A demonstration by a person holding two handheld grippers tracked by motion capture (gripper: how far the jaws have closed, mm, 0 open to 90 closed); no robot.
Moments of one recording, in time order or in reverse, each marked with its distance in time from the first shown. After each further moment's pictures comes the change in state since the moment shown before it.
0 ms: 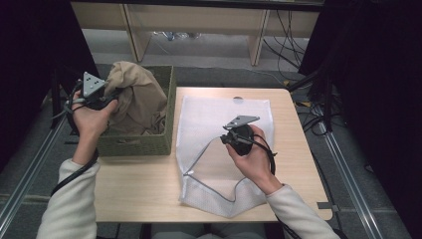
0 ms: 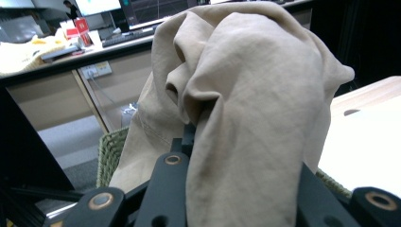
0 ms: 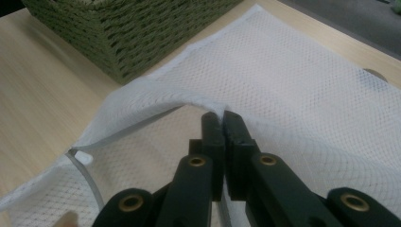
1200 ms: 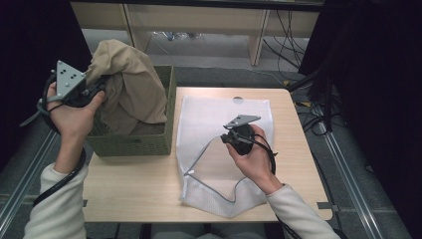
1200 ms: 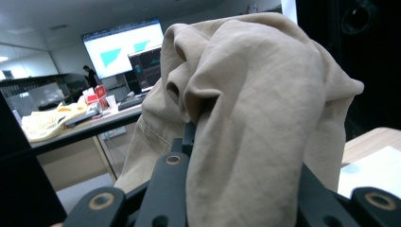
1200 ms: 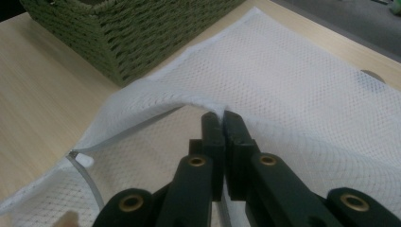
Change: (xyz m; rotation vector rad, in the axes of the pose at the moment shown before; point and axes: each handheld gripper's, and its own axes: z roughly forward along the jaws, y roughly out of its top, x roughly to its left) left arm -0.011 0.057 -0.064 -0.239 0.029 0.085; right arm -0.001 0.001 -0.002 -0.012 -0.001 -0.007
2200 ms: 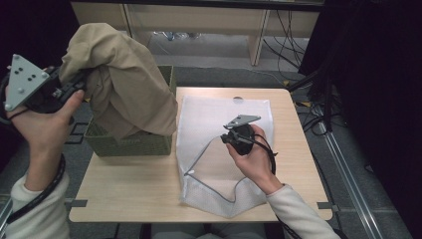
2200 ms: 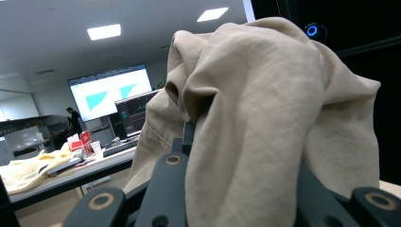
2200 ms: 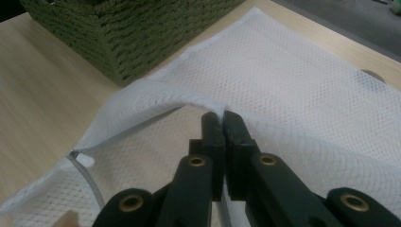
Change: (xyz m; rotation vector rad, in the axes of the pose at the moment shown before) left arm -0.004 0.058 -0.059 -0.191 -0.079 0.004; right arm 0.001 0.000 -0.001 0.005 -0.006 0.019
